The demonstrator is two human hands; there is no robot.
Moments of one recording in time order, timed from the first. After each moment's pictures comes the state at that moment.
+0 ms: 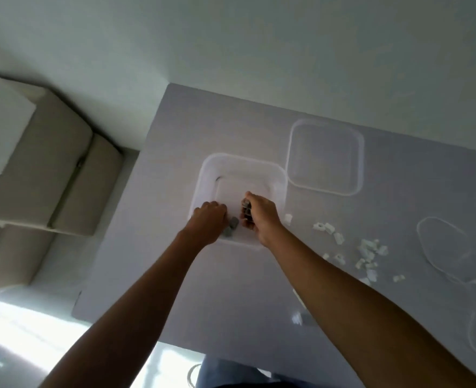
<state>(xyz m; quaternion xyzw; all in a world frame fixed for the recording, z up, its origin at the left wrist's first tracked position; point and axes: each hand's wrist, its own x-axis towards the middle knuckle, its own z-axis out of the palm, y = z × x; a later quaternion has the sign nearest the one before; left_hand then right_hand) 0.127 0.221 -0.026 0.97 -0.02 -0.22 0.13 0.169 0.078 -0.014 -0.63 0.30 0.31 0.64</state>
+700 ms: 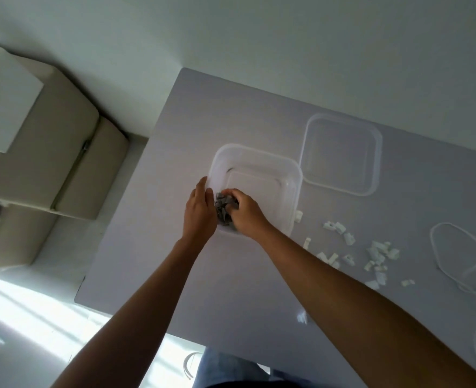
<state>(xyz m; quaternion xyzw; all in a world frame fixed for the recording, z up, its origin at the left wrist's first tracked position) 0.103 0.231 -0.039 0.84 0.28 -0.01 0.46 0.152 0.112 -0.029 -0.83 -0.05 0.32 0.45</state>
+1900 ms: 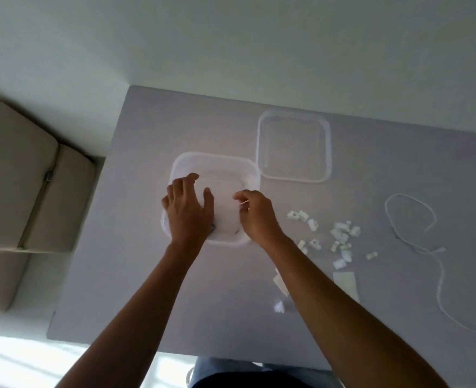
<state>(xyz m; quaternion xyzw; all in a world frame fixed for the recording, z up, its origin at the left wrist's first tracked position) 0.124 0.170 0.010 0.94 0.15 0.14 0.28 0.149 0.018 0.005 -0.90 0.01 0.15 0.42</state>
